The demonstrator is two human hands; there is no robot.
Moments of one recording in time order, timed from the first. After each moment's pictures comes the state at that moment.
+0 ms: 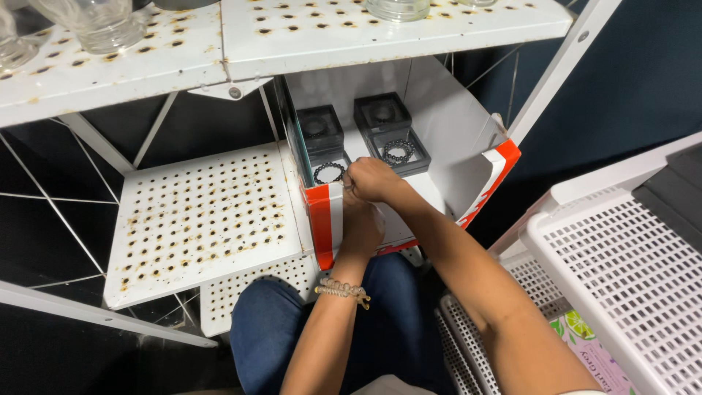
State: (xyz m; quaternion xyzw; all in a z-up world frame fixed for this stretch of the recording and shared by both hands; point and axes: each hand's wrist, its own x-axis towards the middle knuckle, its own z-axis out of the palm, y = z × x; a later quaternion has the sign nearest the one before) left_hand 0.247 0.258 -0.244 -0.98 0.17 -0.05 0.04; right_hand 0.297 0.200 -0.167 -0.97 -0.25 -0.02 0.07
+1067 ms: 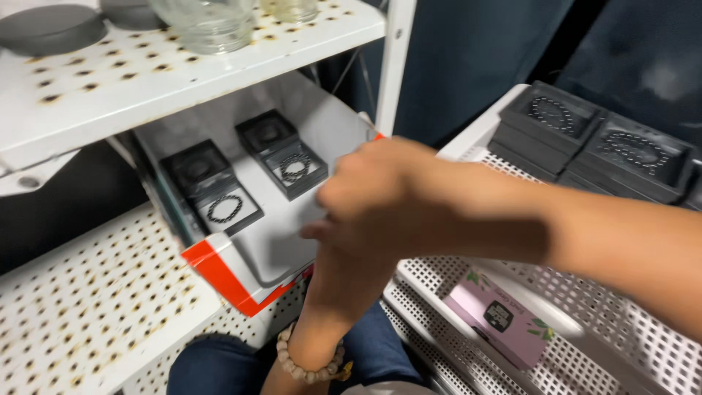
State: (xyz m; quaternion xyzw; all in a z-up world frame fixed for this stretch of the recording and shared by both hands) left_hand 0.136 0.193 -0.065 -0.88 -0.09 -0.08 -0.46; right_hand 0.091 0.142 0.078 -0.98 -0.08 0.11 -0.11
